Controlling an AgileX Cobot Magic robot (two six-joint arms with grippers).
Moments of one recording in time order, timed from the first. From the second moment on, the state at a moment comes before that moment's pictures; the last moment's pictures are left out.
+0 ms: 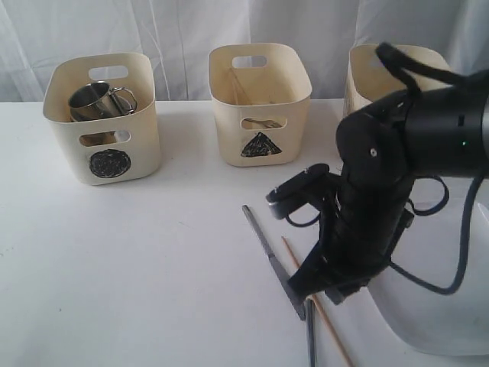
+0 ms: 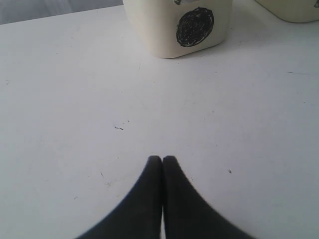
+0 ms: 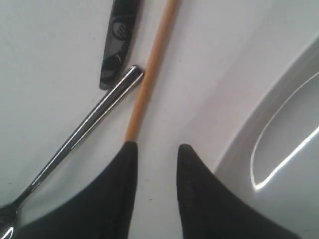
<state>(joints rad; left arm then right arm) -0.13 0.00 0.02 0.00 0.40 0.08 0.47 1.65 -0.99 -0.04 0.92 0.01</state>
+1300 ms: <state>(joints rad) -0.13 0.00 0.02 0.00 0.40 0.08 0.56 1.72 -0.79 -0.01 0.70 0.11</state>
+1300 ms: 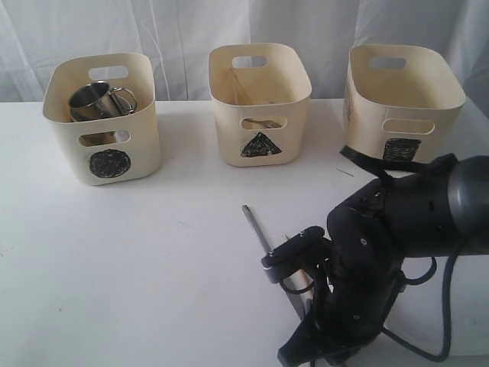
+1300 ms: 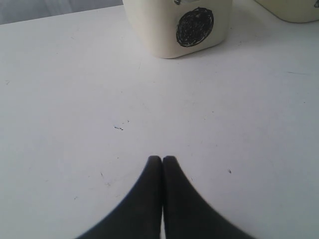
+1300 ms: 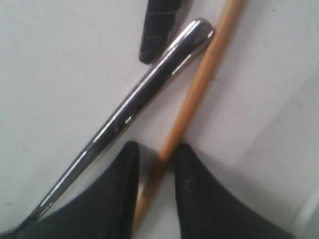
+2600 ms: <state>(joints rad) -0.13 0.00 0.02 0.00 0.40 0.08 0.34 1.75 -1.28 -0.09 -0.03 0.05</state>
